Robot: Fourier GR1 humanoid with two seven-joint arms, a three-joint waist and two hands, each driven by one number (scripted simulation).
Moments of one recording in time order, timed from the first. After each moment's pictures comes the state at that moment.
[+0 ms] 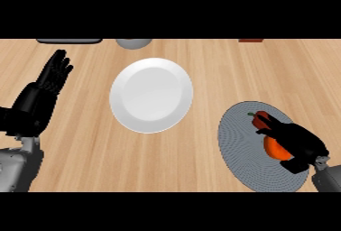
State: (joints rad) left arm -0.26 0.38 -0.01 -1.58 0.14 0.03 0.07; right arm -0.17 -0.59 0.32 -1.27 0.99 0.26 -0.21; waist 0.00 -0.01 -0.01
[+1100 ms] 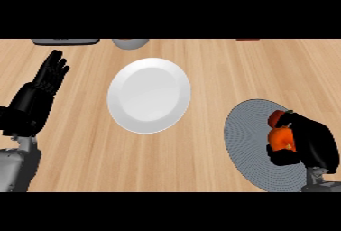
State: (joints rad) left arm -0.25 0.37 0.03 -1.57 0.13 0.01 0.08; right arm -0.03 -0.35 0.10 -1.64 1.04 0.02 0.41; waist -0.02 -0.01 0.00
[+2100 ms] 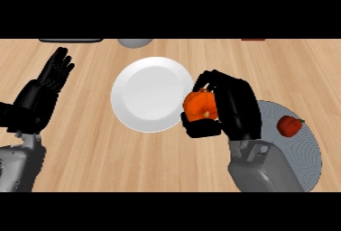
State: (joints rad) left arm -0.28 0.33 0.04 -1.58 0.10 -0.03 0.10; right arm -0.46 -0.02 0.32 -1.72 0.96 0.04 0.57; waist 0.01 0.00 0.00
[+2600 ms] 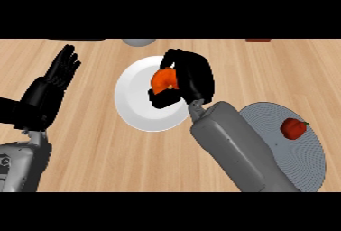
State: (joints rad) left arm -0.31 0.31 0.03 -1.57 0.08 -0.03 0.11; right arm -0.82 0.00 0.39 -1.22 0.75 -0.21 0.63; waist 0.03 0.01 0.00
